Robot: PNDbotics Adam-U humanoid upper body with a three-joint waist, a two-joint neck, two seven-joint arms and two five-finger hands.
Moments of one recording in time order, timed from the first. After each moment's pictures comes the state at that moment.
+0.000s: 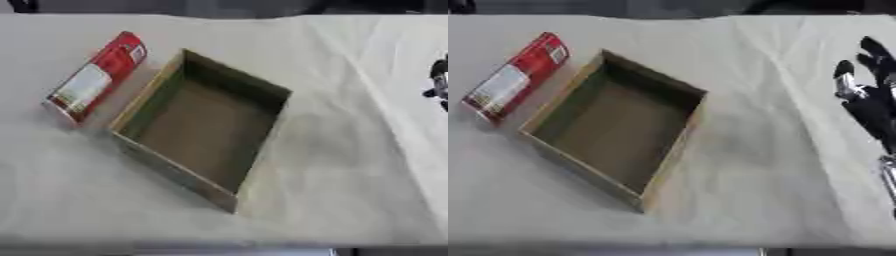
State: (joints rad) left arm -0.09 0.41 0.06 -1.84 0.04 0.14 0.69; right arm -0.03 -0.53 -0.18 -1.84 0.01 -0.02 -0.12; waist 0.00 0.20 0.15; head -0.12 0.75
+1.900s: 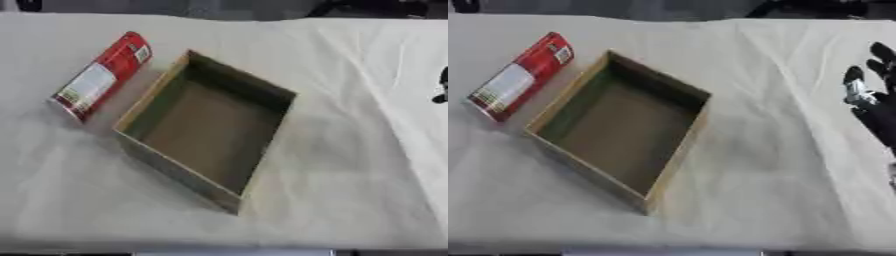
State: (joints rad) left arm -0.35 0.55 -0.07 -1.62 -0.05 0.25 0.40; right arm -0.03 -0.53 -0.17 -1.84 0.01 -0.02 -0.12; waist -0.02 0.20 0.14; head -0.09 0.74
